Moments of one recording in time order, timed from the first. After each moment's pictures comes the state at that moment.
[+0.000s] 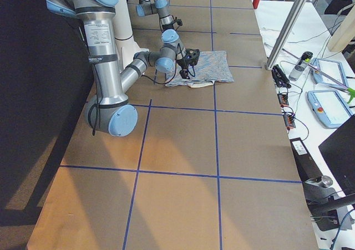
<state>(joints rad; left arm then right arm) -0.22 -1.95 -1.88 -2.02 -1.44 -1.81 0.54 -1.38 2.03 -1.20 1.63 1.51</state>
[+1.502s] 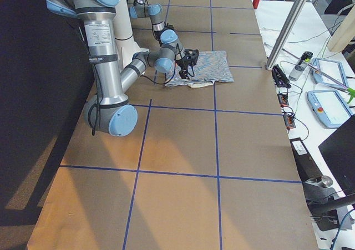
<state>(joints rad) -0.13 -1.96 -1.86 -1.97 -1.43 -1.92 0.52 -1.38 2.03 -1.20 1.62 1.51</state>
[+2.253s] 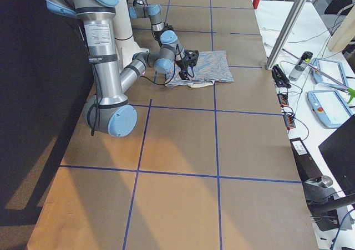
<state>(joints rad) -0.12 -1.97 -1.85 -1.97 -1.43 -1.92 0.52 -1.39 2.03 -1.20 1.61 1.51</state>
